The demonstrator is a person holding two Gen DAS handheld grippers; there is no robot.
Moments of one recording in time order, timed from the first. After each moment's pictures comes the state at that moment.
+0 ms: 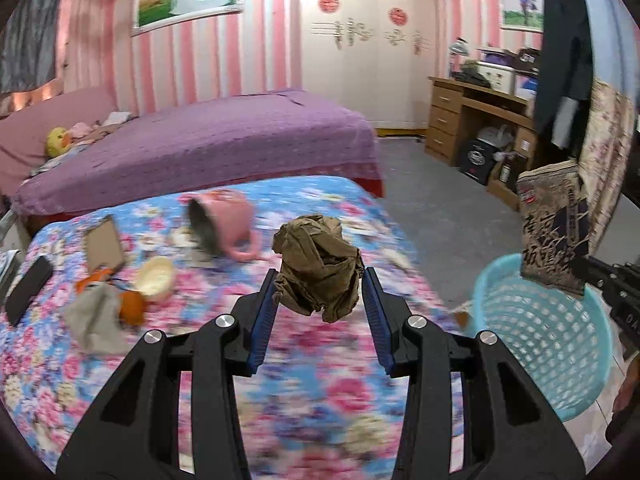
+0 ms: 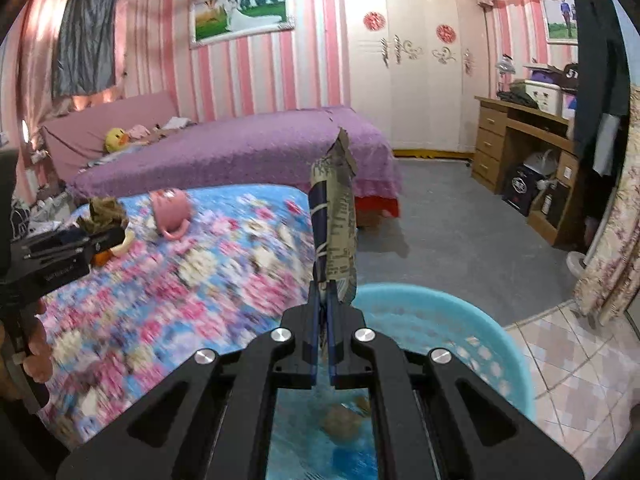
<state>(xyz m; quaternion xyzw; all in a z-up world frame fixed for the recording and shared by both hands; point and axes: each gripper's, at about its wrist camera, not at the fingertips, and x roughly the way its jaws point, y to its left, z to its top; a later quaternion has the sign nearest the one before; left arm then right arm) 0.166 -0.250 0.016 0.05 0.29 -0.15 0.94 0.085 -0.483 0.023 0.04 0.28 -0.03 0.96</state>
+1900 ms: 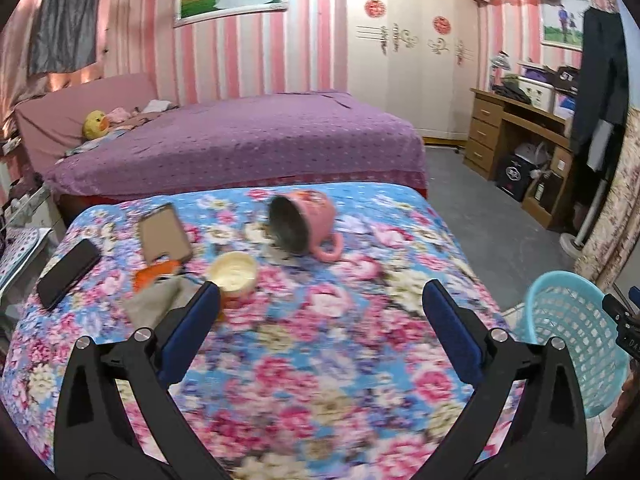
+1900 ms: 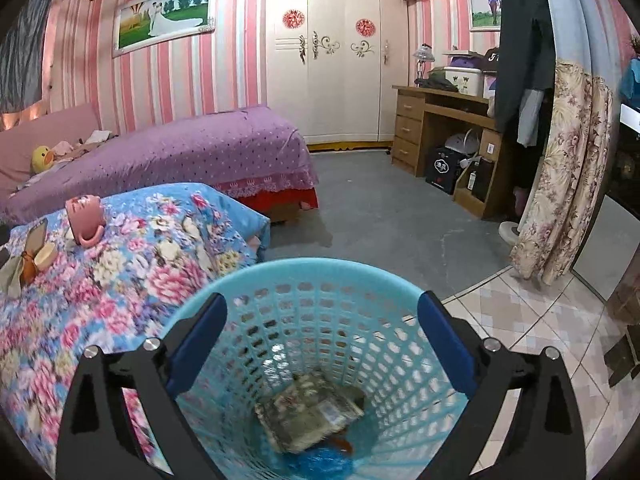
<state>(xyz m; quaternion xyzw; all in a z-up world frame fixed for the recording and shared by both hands) 0.177 -0.161 0.035 0.02 0.28 -0.07 0.96 0.089 -0.491 0.002 0.06 0.27 -0.17 0.95</state>
